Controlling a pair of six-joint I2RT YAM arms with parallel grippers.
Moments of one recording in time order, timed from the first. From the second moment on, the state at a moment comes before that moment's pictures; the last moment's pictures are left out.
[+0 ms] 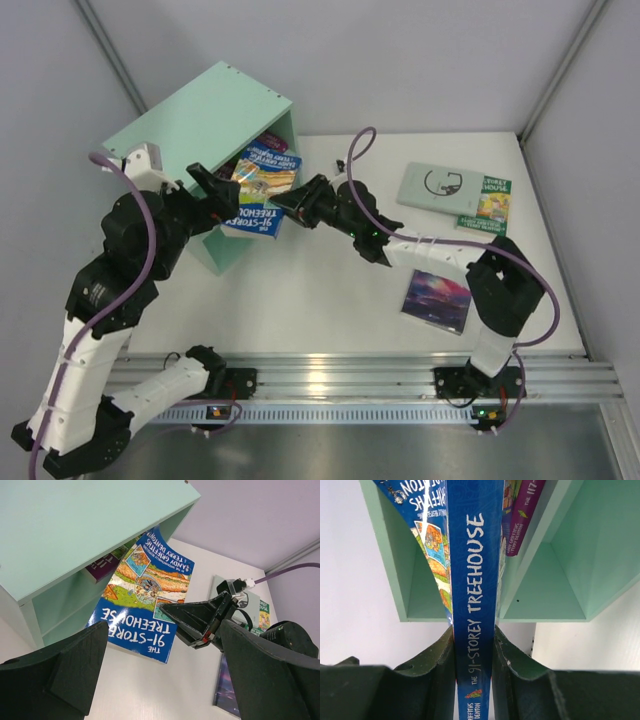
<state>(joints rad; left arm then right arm) -0.54 0.88 1.49 -0.82 -0.41 -0.58 0.85 1.75 1.21 0.49 -0.10 1.38</state>
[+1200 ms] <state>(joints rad) -0.54 0.90 1.49 -0.82 -0.37 -0.58 0.90 1.69 1.19 0.34 -0.06 1.37</state>
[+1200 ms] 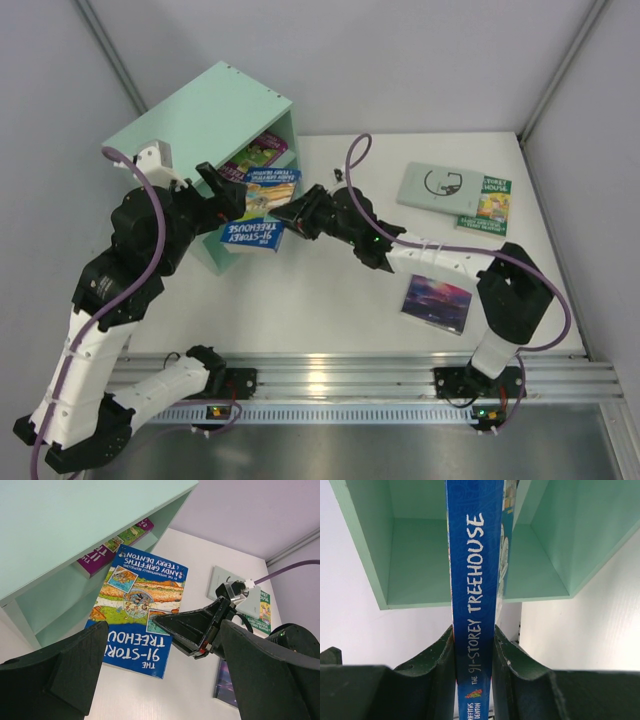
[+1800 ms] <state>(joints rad) -0.54 0.90 1.50 -0.82 -0.37 -0.58 0.90 1.79 1.39 0.40 -0.06 1.40</state>
